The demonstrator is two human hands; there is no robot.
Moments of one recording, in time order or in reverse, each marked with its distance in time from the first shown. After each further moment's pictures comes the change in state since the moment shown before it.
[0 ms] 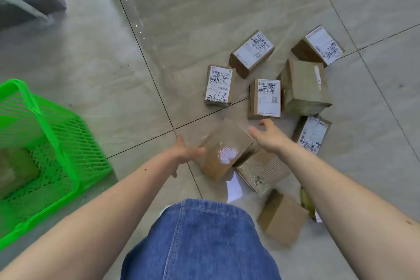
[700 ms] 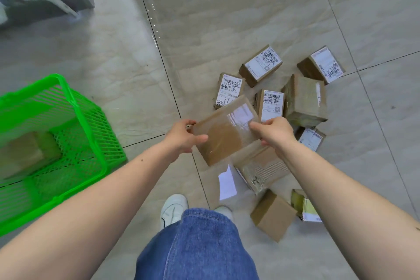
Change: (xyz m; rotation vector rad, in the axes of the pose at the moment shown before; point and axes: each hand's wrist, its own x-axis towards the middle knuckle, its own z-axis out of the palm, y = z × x) left_hand -0.048 0.013 -0.042 -0.325 0.100 0.256; right_hand -0.043 -0.056 -0.016 0.227 0.200 0.020
